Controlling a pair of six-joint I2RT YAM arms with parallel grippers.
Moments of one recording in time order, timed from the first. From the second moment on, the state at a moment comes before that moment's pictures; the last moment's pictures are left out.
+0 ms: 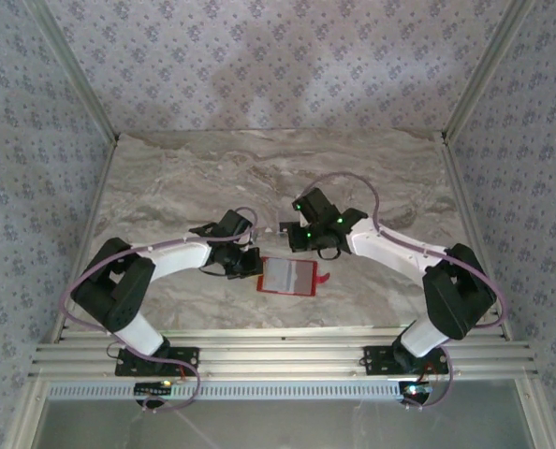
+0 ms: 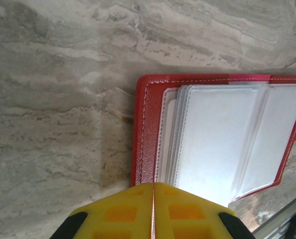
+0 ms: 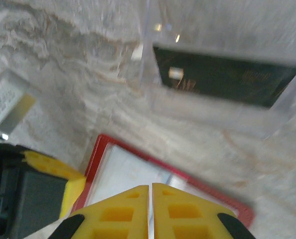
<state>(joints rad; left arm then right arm) -0.65 1.61 0.81 -0.35 0.40 -0.72 0.72 1.55 1.05 -0.49 -0.11 0.54</state>
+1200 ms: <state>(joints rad) -0.64 1.62 0.75 -0.25 0.45 -0.81 0.83 1.75 0.99 -0.37 -0.25 0.74</state>
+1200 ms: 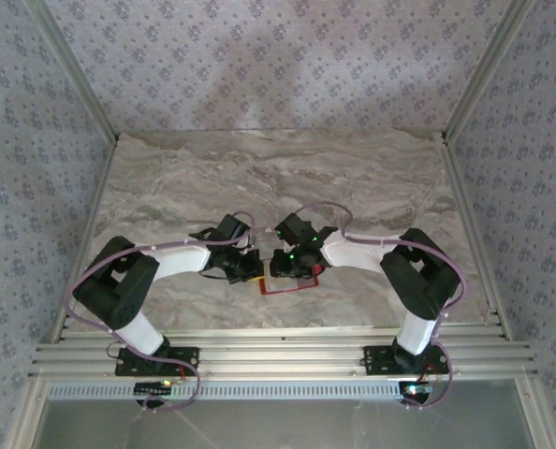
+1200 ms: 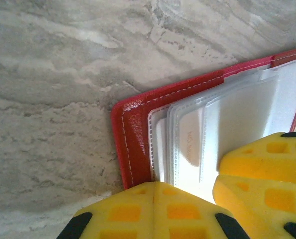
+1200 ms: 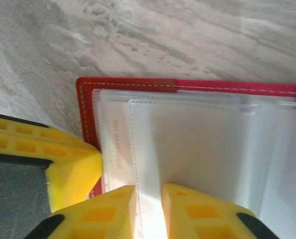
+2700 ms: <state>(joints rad) -0.67 1.62 0.86 -0.43 0.39 -0.76 0.81 1.68 0.98 -0.70 -0.02 0.69</state>
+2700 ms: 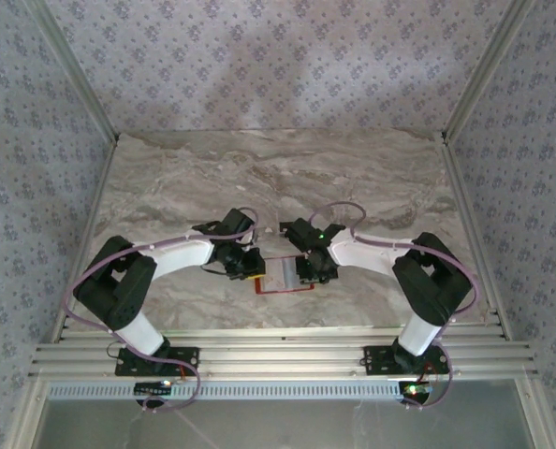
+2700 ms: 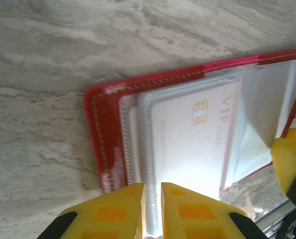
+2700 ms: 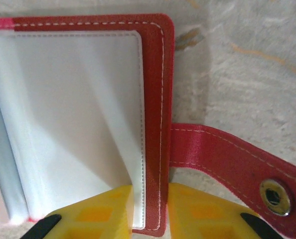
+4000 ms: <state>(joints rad) -0.69 1.66 0.89 -0.47 0.35 -0.72 0.77 1.72 1.01 -0.34 -0.36 0.79</state>
